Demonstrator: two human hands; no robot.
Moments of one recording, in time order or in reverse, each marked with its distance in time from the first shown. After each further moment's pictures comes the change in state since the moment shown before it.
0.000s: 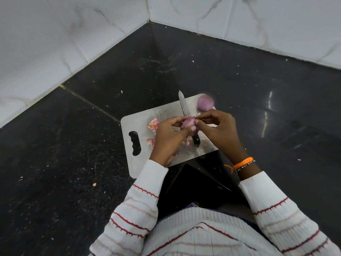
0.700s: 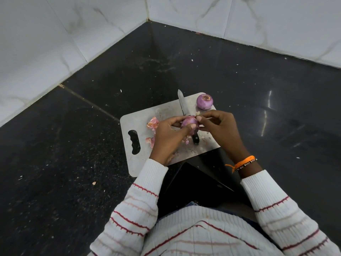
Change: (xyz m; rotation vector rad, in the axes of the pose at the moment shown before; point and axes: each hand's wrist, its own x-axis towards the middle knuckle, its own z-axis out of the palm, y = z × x) left_hand 0.001 -0.005 0.001 0.023 -0.002 0.027; right_hand 0.001 0.003 -0.005 0.170 -0.060 0.127
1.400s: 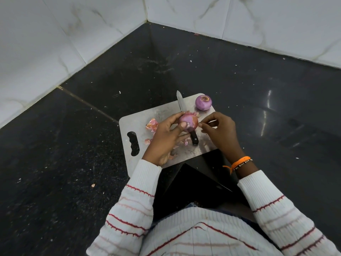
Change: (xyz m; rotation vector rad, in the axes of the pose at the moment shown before) left_hand -0.002 0.005 -0.010 -0.243 -0.239 -0.057; right_hand 0.002 0.015 0.000 -0.280 0.111 0.041
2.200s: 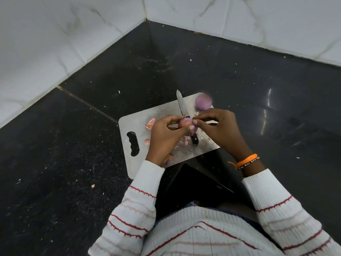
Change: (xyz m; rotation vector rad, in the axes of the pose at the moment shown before) left_hand 0.001 -0.001 0.004 0.247 0.265 0.076; right_hand -0.001 -0.024 -0.013 0.018 -0.115 -0.264
